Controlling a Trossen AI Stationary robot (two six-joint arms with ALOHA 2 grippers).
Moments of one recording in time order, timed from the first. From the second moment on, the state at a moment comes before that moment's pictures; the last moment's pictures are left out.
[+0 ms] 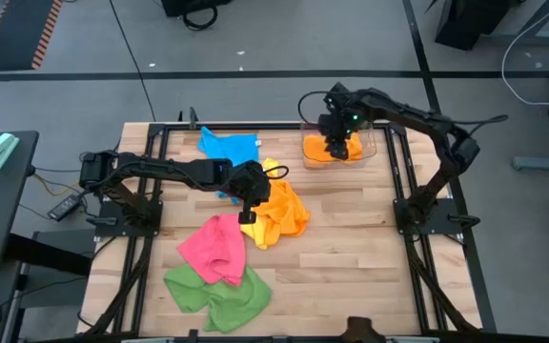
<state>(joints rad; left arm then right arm) 0.09 1.60 1.11 -0.37 0.03 0.19 -0.74 1.62 1.34 -0.97 -0.29 -0.57</state>
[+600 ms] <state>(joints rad) 0.09 1.60 1.11 -0.37 0.03 0.19 -0.73 1.62 0.97 -0.29 -0.16 -0.51</state>
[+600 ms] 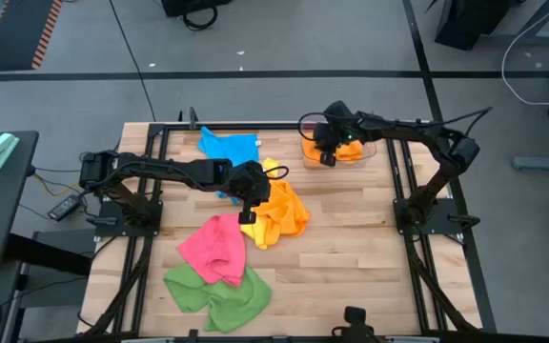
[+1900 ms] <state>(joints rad) 0.09 1.57 1.10 -0.32 0.03 0.09 -0.70 1.61 1.23 -0.63 -0.18 -0.38</state>
